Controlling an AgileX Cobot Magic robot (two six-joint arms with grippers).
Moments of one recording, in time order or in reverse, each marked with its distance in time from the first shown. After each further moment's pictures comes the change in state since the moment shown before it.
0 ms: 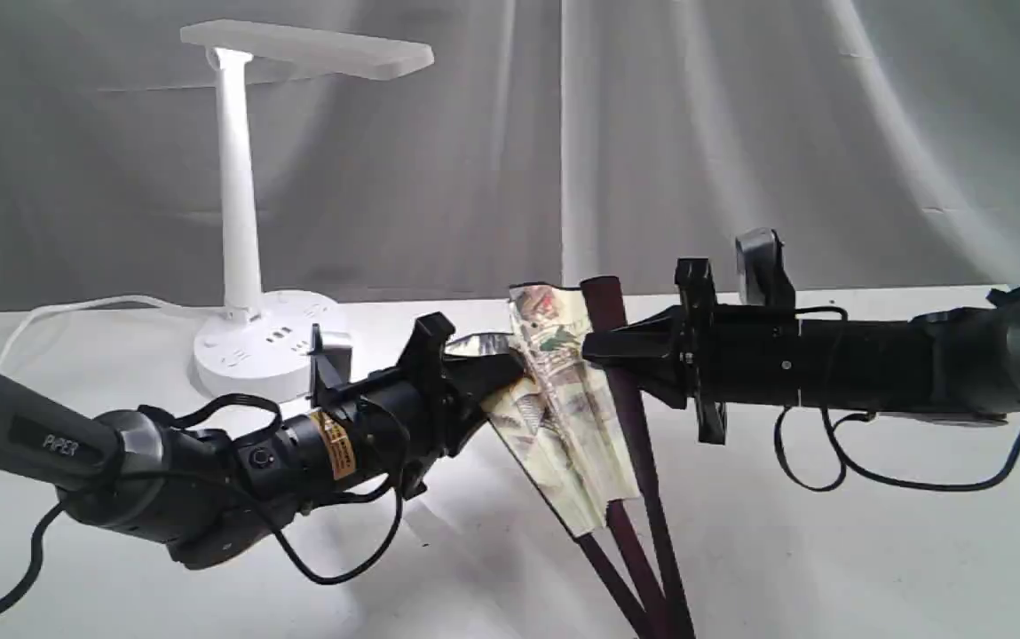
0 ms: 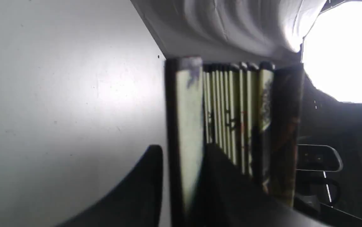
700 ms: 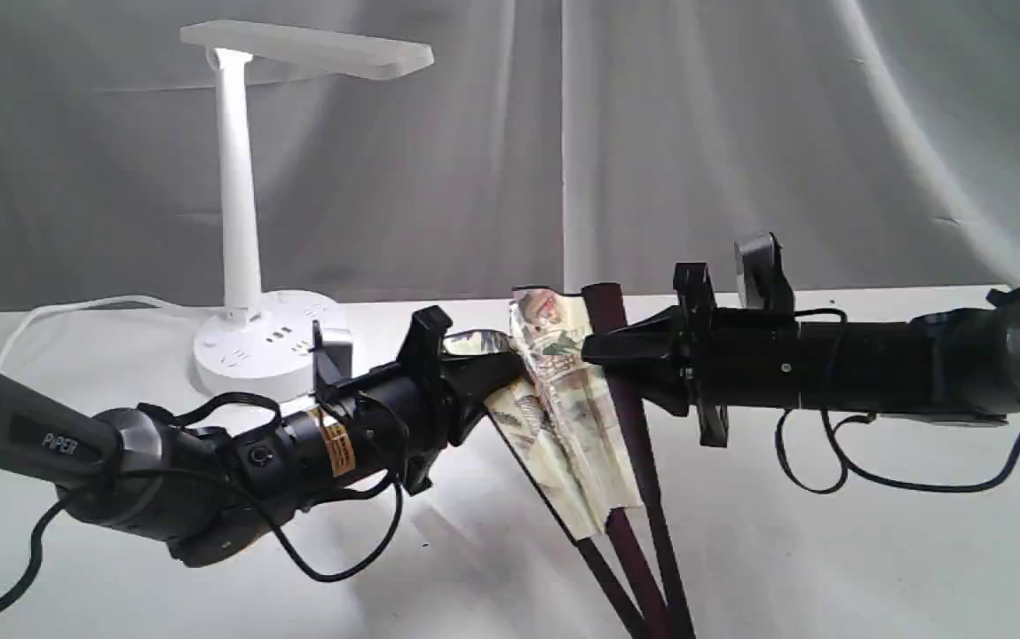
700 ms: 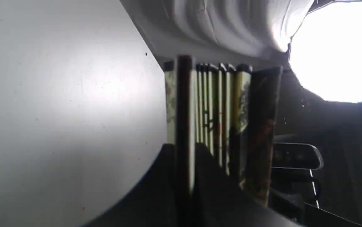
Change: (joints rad) left arm -0.002 0.000 -0.004 0.012 -0.027 -0.027; right arm 0.000 0.000 0.000 -0.012 -0.011 -0.001
